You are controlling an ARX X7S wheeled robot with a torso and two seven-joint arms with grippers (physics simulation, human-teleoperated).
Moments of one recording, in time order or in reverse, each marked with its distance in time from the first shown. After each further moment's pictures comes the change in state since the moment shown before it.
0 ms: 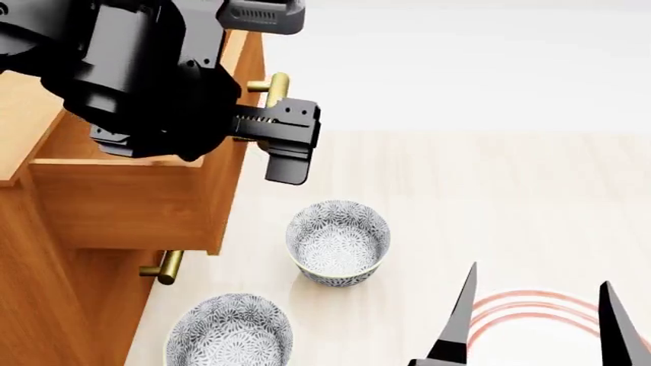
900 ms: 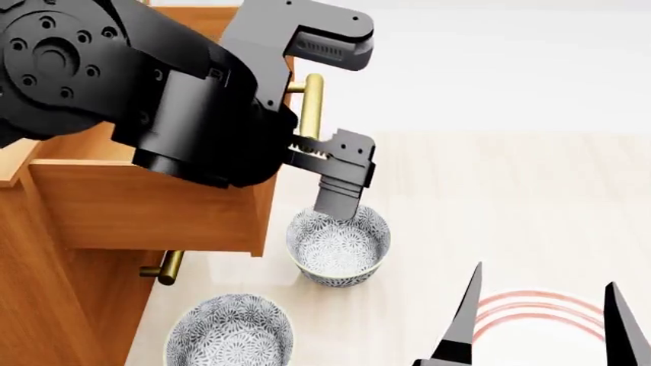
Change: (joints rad) left arm 0.036 -0.014 -0.025 0.320 0.036 0.232 -0.151; right arm -0.005 0.008 0.004 0.001 0.008 -0.015 0.009
